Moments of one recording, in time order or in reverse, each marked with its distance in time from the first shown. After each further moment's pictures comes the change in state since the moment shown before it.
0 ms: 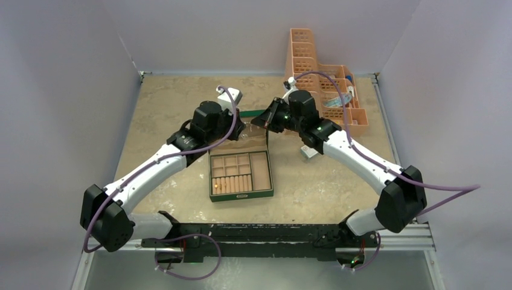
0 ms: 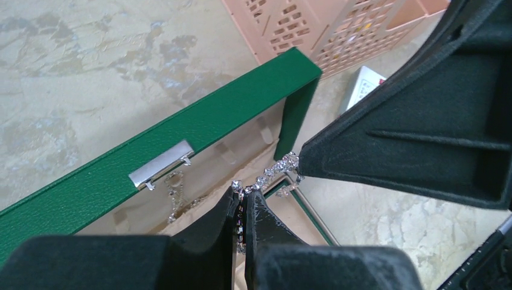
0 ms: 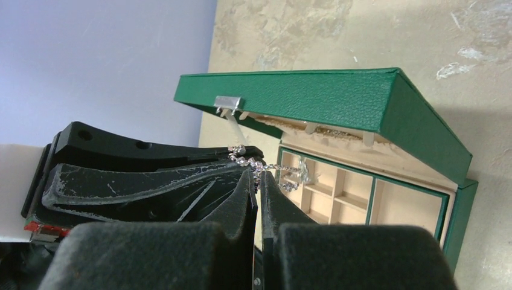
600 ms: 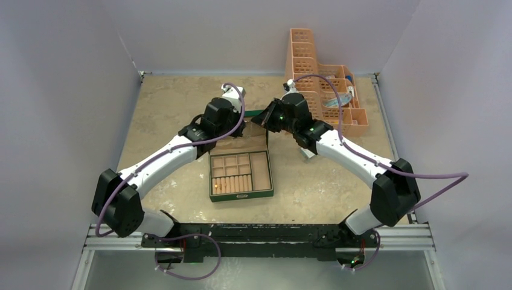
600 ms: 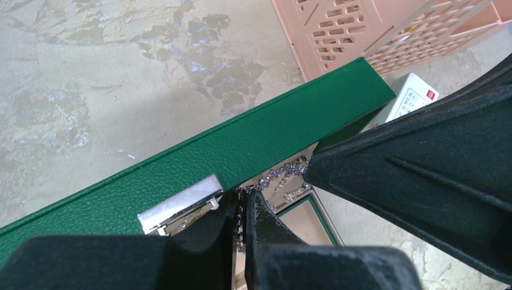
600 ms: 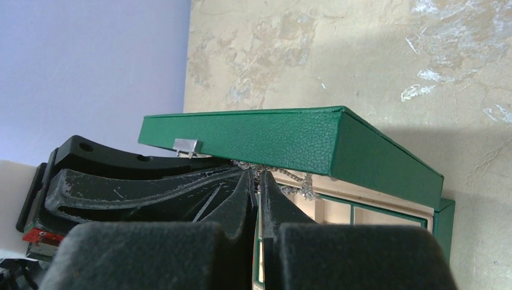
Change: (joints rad) left arm -0.005 0.140 0.064 -0.034 -0.120 -0.056; right arm 0.027 0.066 -0.021 0.067 0.159 0.017
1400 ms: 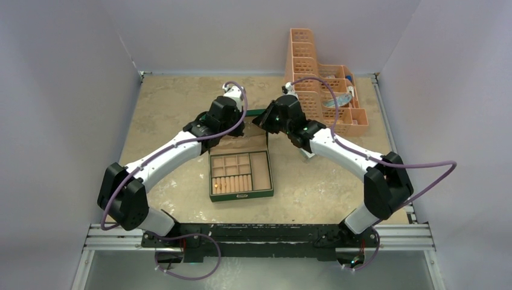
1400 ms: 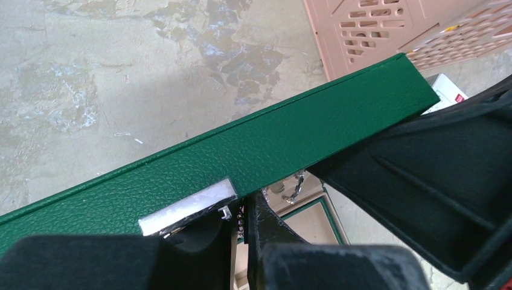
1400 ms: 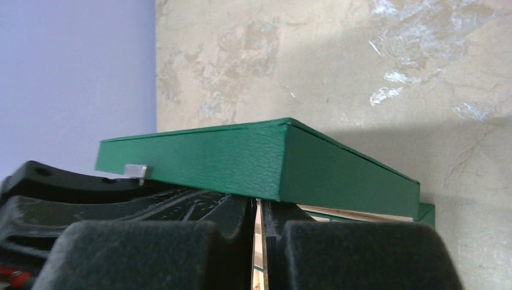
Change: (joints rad) left arm 0.000 0.063 0.048 -0.063 -0.063 -0.052; right arm 0.012 0.068 0.008 0.009 0.091 0.024
